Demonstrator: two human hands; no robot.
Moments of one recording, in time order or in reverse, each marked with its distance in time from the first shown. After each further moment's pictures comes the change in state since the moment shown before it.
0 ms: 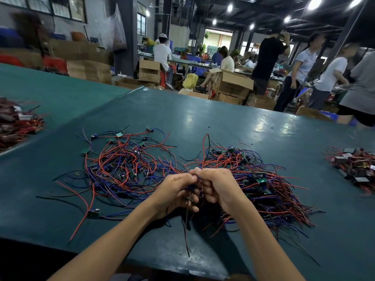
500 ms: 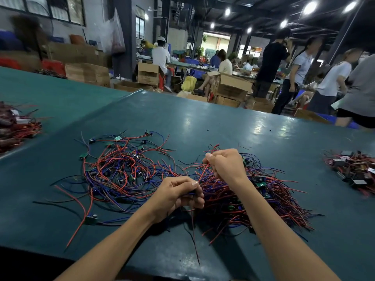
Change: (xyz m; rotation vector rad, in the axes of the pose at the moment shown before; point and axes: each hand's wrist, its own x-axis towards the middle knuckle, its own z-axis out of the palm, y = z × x) left_hand 0.001 -0.002 -0.004 0.053 -0.064 0.166; right_hand 0.041 -0.033 -0.023 -0.533 0.297 -0.288
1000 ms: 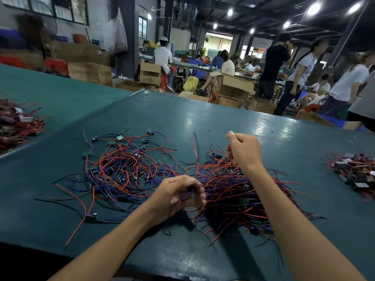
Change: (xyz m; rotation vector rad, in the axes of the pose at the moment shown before) left_hand -0.007 0.005 0.000 -0.241 -0.024 -0.067; right_hand 0.036 -0.003 -0.031 -0.066 0.247 -0.080
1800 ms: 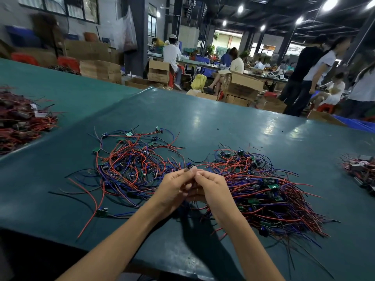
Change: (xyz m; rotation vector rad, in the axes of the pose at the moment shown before) left_hand 0.010 -0.002 -0.010 0.030 0.182 0.067; right_hand -0.128 -0.029 0.052 0.628 -0.538 0.333
